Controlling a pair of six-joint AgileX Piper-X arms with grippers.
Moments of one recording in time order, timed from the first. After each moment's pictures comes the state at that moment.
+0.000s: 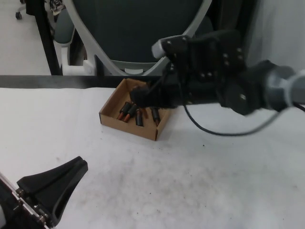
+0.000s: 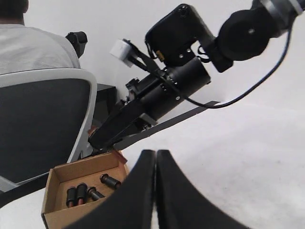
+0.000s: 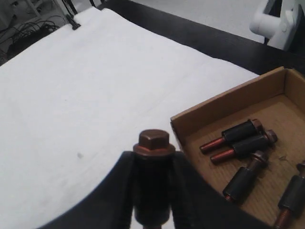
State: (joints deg) left arm -39.8 28.1 0.5 -27.8 0.0 9.2; right arm 30.0 109.2 -74.9 3.1 -22.6 4.8
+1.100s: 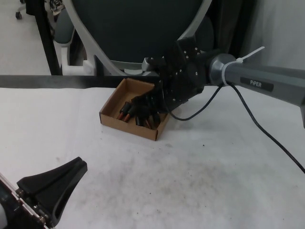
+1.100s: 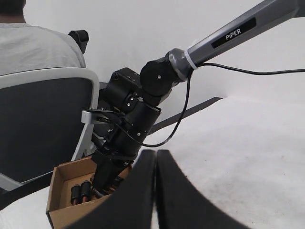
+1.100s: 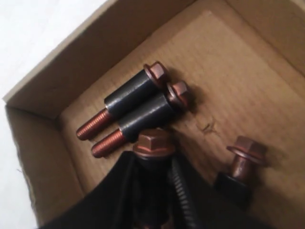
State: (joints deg) left arm -39.8 27.9 0.5 -27.0 0.0 10.5; right arm 25.2 135.2 -107.8 31.8 -22.4 5.1
